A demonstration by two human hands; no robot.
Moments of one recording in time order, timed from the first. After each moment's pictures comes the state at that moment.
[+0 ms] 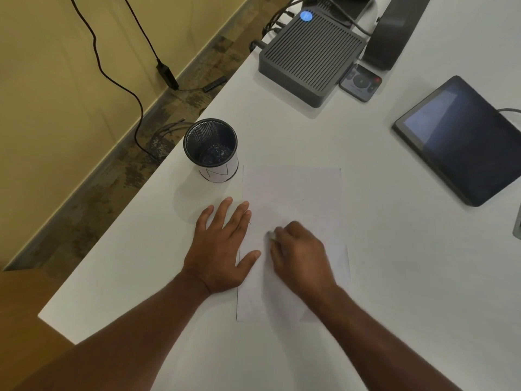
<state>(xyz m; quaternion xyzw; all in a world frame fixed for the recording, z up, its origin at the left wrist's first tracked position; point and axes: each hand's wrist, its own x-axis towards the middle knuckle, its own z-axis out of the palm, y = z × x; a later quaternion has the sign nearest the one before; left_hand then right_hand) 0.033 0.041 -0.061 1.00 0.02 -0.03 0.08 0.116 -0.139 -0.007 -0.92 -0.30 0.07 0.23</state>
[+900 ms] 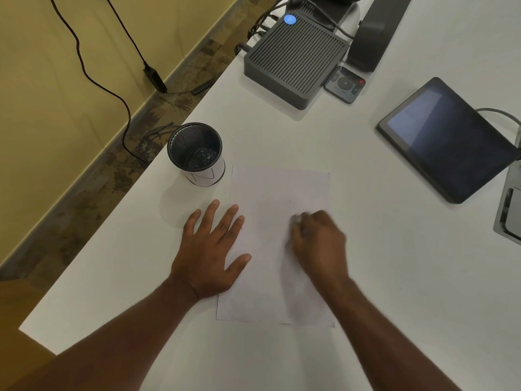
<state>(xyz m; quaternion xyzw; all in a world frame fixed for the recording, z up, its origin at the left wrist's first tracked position) 0.033 0.041 -0.069 1.00 0.01 0.00 0.07 0.151 -0.164 -0.011 -0.96 -0.16 0.01 0.23</state>
